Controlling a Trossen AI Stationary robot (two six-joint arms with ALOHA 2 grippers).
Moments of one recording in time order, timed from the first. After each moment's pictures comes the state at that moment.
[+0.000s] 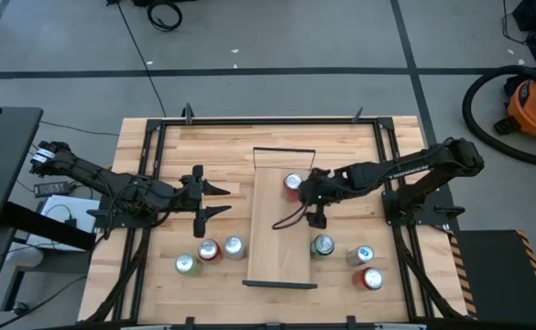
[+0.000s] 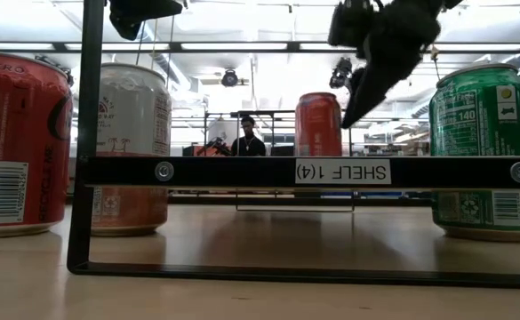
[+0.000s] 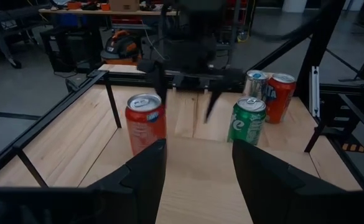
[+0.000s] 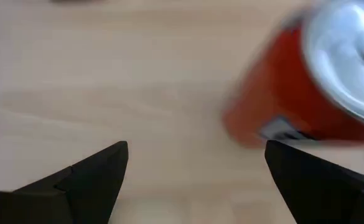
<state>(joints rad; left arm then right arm) -0.36 0.90 0.64 0.03 -0.46 -0.13 0.12 1.44 1.01 -0.57 0.10 0.20</state>
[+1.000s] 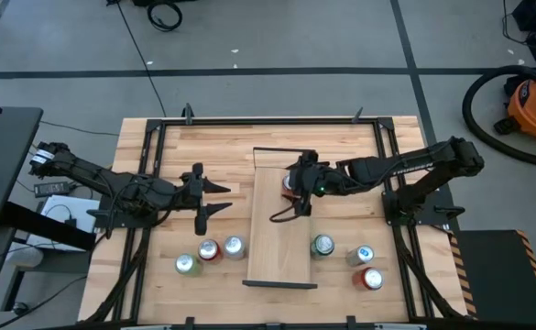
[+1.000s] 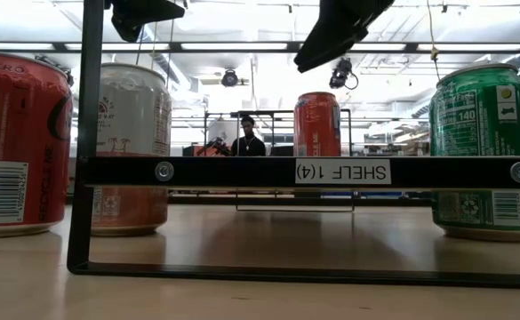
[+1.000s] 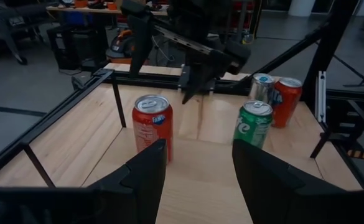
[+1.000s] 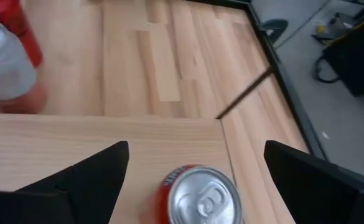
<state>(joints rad) -0.33 0.90 0.64 0.04 -0.46 -0.14 0.13 1.44 1.16 -0.44 0.42 0.00</state>
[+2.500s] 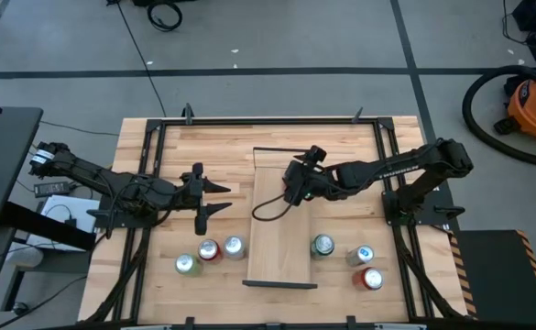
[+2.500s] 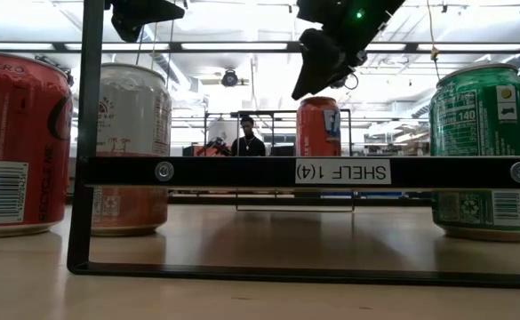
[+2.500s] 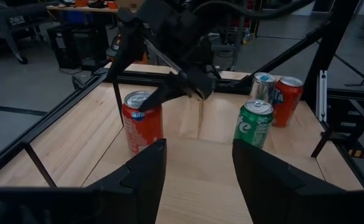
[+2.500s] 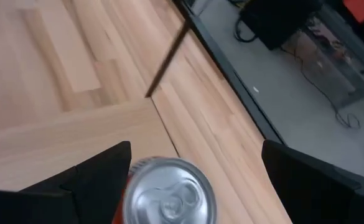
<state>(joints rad) -0.33 0.90 0.64 0.03 -0.46 -0.15 0.11 1.54 1.16 -0.48 0.73 0.21</state>
